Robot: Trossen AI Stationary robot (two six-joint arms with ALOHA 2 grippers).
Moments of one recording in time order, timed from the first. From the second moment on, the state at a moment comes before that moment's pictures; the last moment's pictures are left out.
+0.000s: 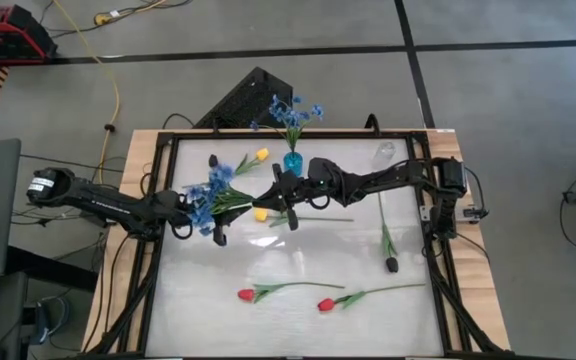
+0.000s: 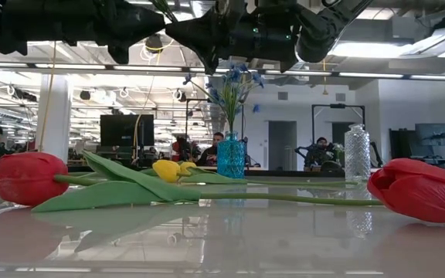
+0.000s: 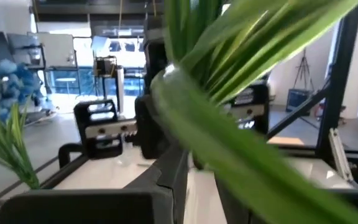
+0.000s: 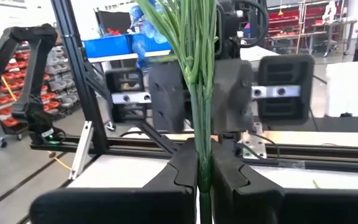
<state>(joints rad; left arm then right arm) -0.10 1.00 0.28 0.91 -0.25 0.02 -0.14 1.87 1.13 0.80 -0.42 0.12</state>
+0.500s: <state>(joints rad) -0.10 1.02 0.30 1.03 -0.26 -0.03 -0.14 1.87 1.13 0.78 -0.42 0.10</state>
